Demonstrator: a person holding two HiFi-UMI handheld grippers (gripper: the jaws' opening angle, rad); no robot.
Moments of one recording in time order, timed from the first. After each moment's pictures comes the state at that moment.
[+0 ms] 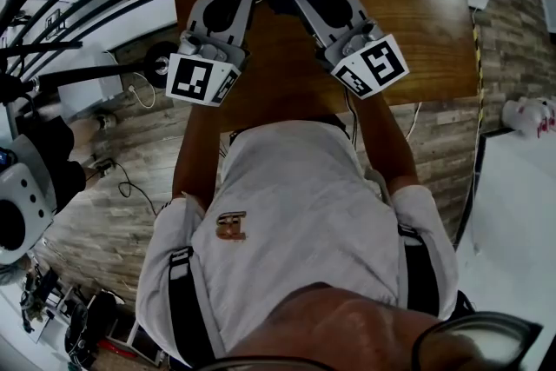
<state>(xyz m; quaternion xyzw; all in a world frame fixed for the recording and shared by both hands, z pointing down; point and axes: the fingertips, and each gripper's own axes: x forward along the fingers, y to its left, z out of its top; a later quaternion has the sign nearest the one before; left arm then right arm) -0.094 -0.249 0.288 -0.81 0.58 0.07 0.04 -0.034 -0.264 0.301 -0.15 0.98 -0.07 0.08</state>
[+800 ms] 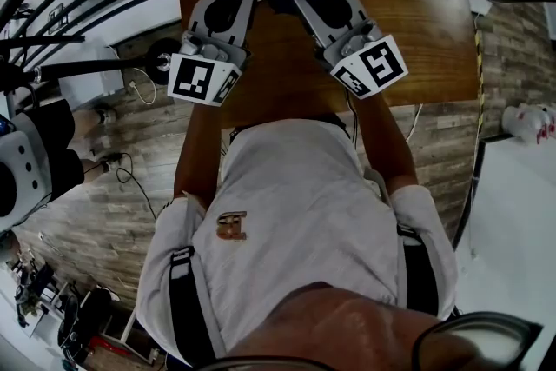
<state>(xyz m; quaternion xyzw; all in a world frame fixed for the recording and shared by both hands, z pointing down) -0.095 -0.232 0.287 -0.80 0.59 0.07 0.04 -0.037 -0.248 0.297 -0.13 0.99 -0.05 0.08</state>
